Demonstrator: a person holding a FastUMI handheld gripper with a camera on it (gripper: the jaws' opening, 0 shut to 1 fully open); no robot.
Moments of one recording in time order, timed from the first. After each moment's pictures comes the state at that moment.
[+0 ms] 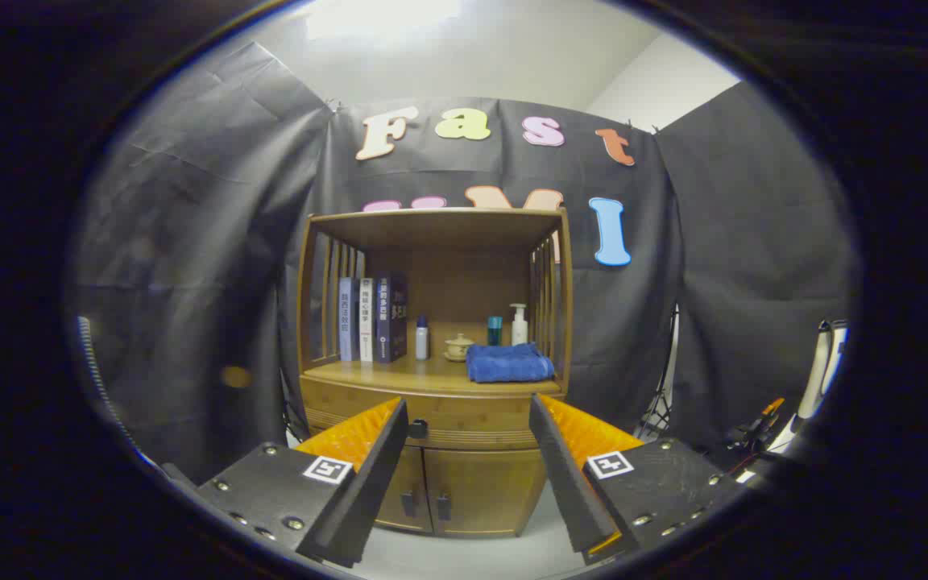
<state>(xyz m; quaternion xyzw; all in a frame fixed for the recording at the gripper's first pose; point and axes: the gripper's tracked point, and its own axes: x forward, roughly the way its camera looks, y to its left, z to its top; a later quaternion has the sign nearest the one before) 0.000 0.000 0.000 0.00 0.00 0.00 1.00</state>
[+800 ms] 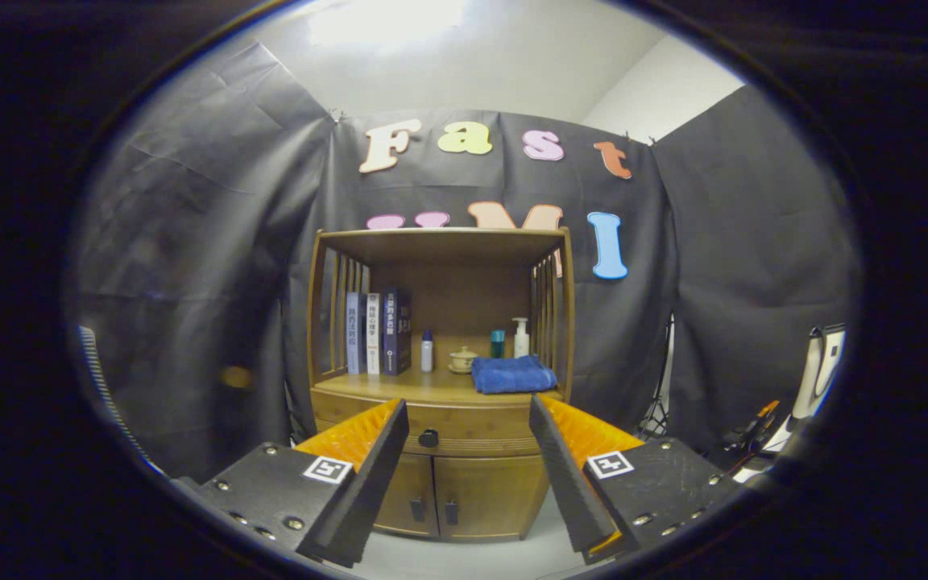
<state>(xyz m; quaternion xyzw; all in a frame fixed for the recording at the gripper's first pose) -0.019 0.013 0.024 0.00 -0.02 -0.01 1.00</state>
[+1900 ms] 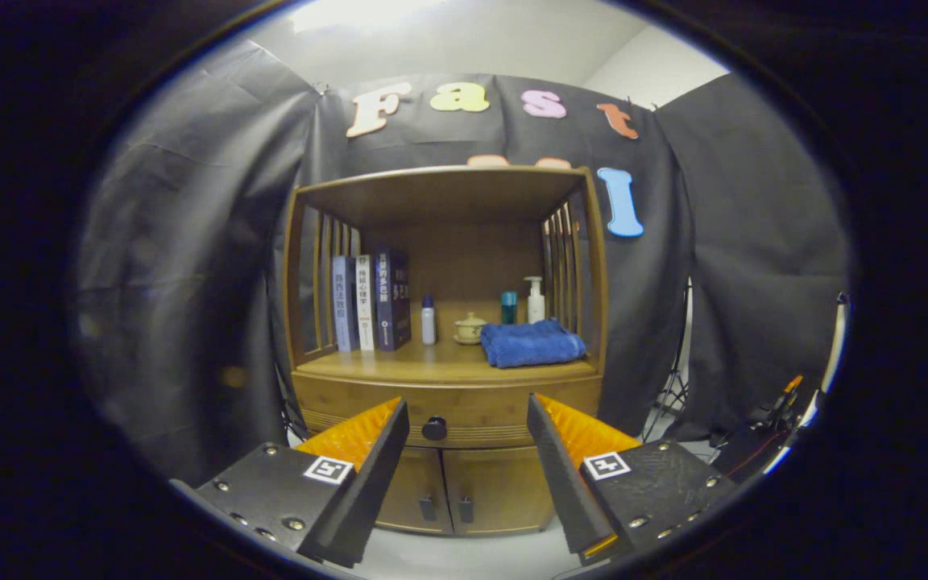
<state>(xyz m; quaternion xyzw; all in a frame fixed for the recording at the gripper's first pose) 0.103 0.035 -0.054 0.02 0.05 -0.01 1.00</state>
